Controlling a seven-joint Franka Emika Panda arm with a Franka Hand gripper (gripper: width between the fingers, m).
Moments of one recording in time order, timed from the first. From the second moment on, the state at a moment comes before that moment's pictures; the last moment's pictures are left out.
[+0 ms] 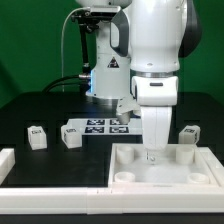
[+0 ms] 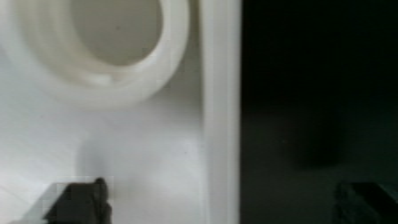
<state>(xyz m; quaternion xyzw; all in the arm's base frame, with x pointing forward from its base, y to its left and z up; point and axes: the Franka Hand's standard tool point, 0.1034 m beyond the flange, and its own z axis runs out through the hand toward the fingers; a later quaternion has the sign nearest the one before) 0.489 0.062 0.009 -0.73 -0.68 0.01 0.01</state>
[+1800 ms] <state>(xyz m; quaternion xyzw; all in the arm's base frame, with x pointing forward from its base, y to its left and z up) 0.459 0.070 0.047 -0.98 -0.19 -0.01 0.02</state>
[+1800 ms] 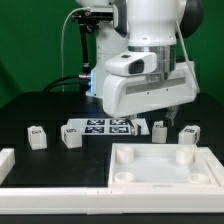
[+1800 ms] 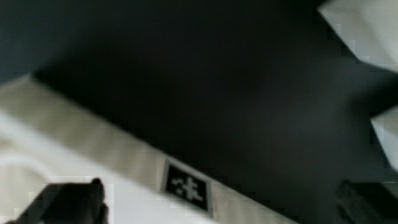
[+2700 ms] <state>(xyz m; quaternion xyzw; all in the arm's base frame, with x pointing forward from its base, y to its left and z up) 0.424 0.140 0.038 -0.95 0.31 0.02 0.05</state>
